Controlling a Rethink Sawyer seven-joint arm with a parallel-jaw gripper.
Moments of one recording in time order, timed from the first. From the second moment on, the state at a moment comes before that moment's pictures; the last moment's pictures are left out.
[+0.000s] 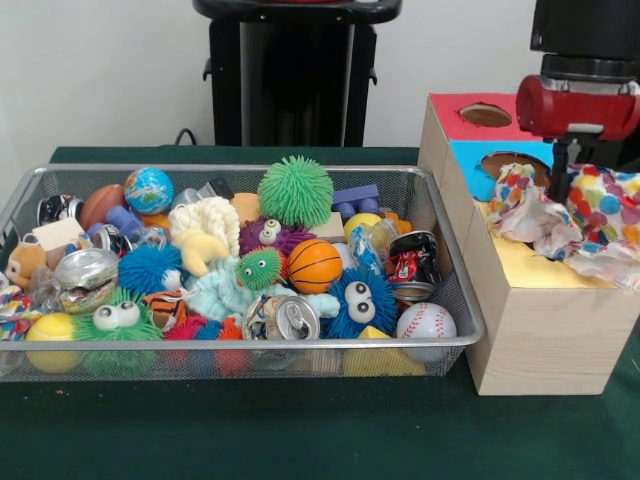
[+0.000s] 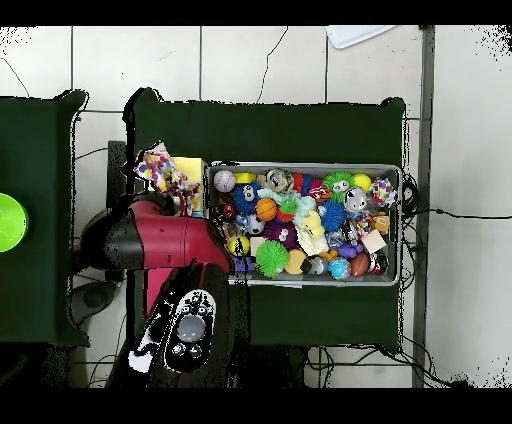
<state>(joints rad) 0.23 -0.61 -0.18 1.62 0.20 0.27 1.62</state>
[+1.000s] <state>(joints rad) 0.24 -0.48 -0.18 1.61 0.25 0.06 1.64</state>
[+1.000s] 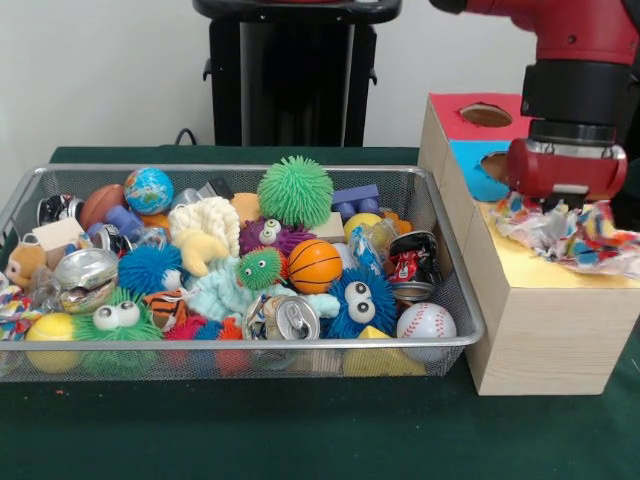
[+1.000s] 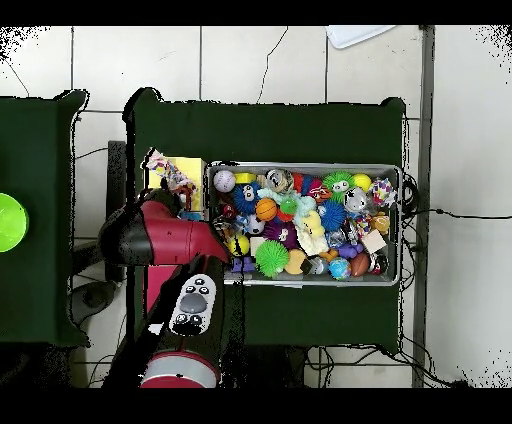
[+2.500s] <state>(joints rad) 0.28 -0.57 -0.28 1.59 0.25 0.17 1.64</state>
